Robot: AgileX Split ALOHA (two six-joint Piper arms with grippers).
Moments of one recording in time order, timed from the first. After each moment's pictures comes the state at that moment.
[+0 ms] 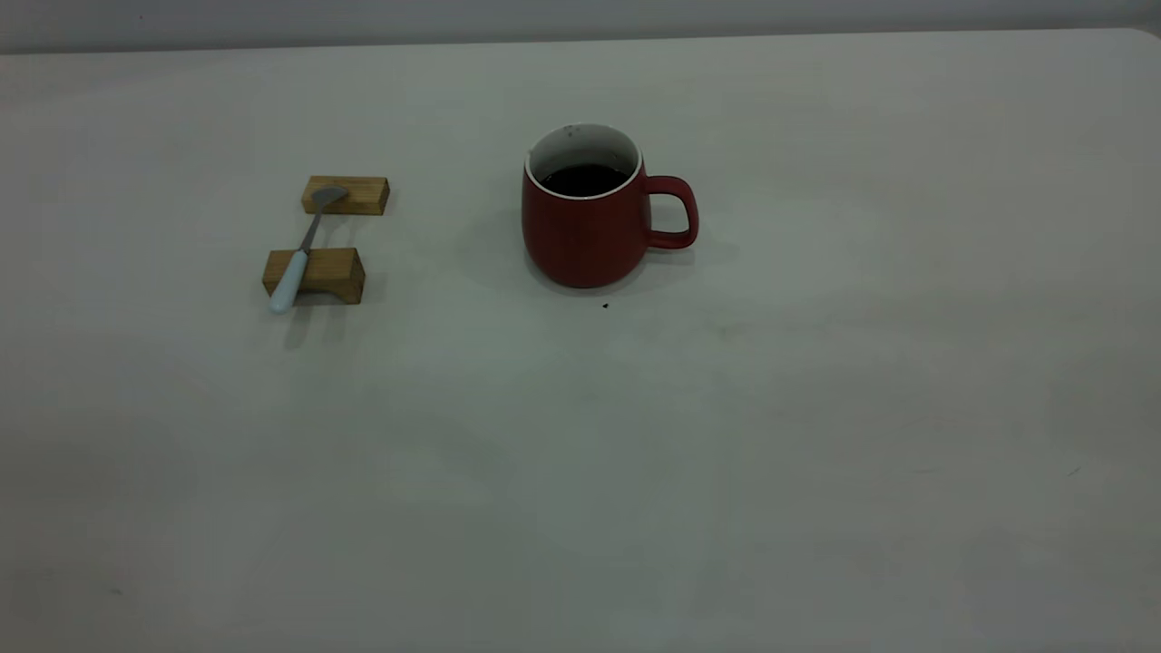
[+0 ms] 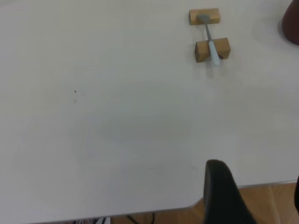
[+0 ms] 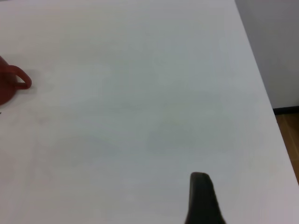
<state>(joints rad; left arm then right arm) -0.02 -0.02 -0.49 -0.01 1.13 0.07 0.06 0.02 -0.47 -0.10 1.13 0.13</state>
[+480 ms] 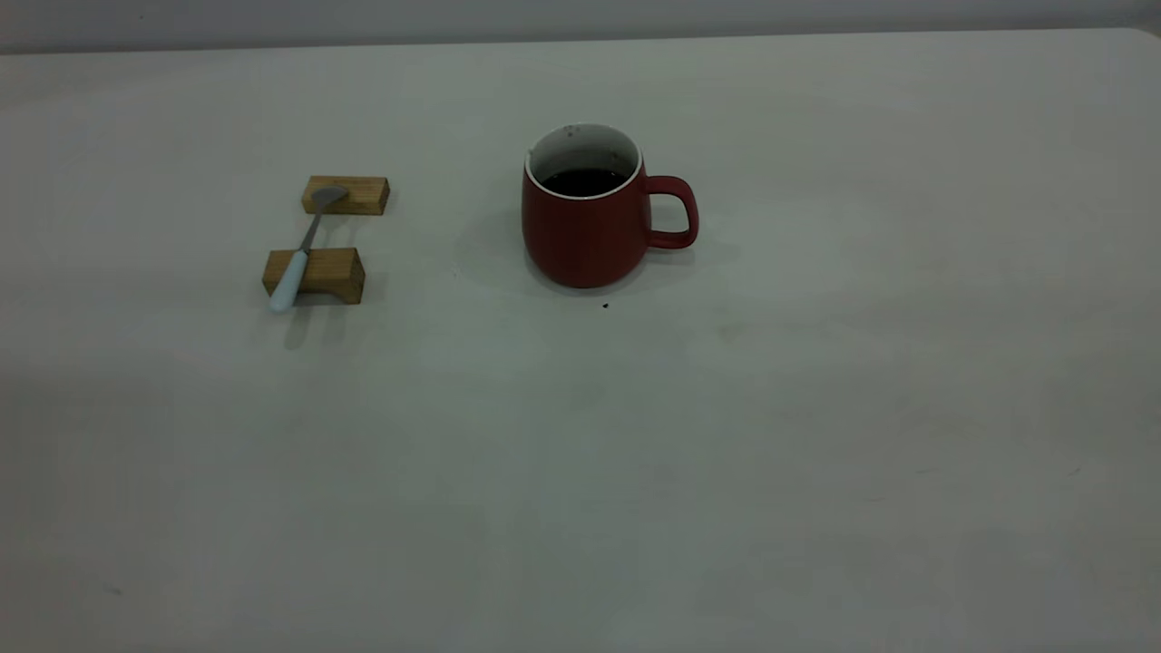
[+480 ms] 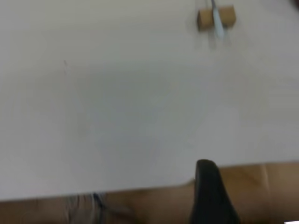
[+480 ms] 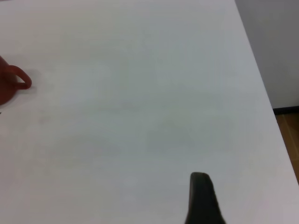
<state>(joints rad) -0.02 0.39 -0.50 -0.02 0.99 0.03 0.06 0.02 -0.47 -0.10 1.13 0.13</state>
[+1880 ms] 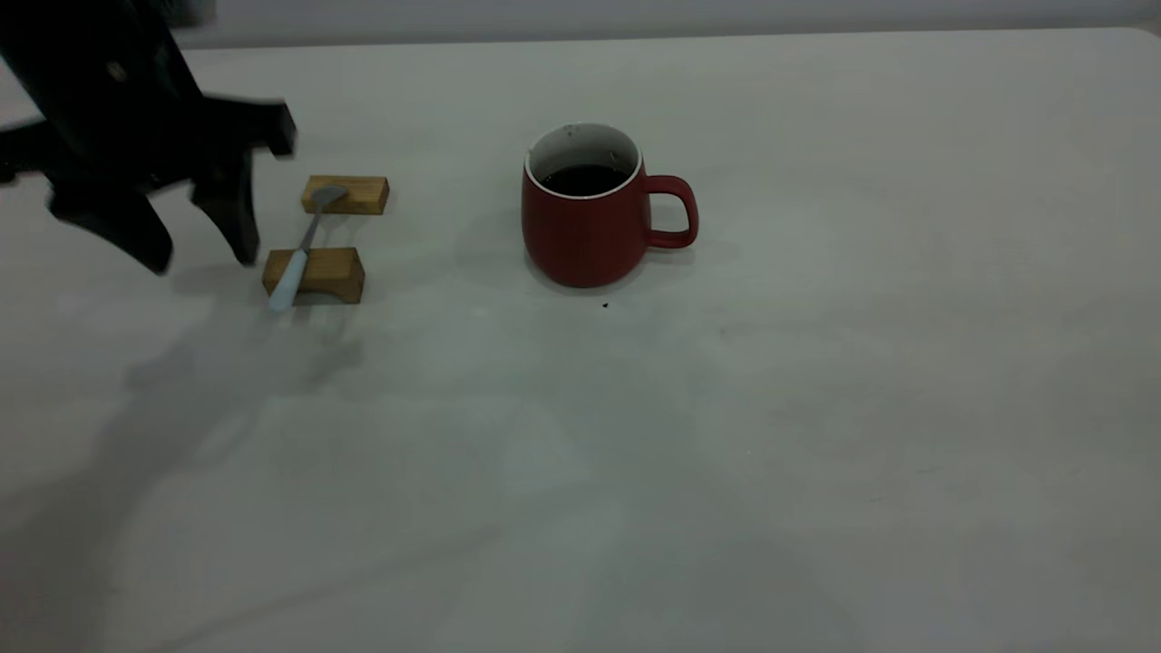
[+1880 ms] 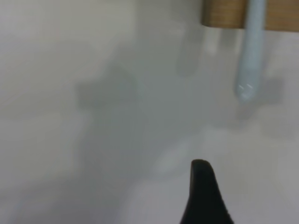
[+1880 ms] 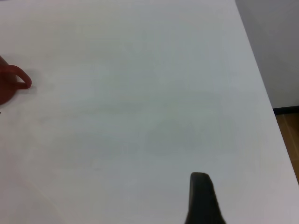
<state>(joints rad) -0.23 2.05 -1.07 0.06 0.46 -0.40 0.06 0.02 -0.47 -0.10 1.13 0.13</state>
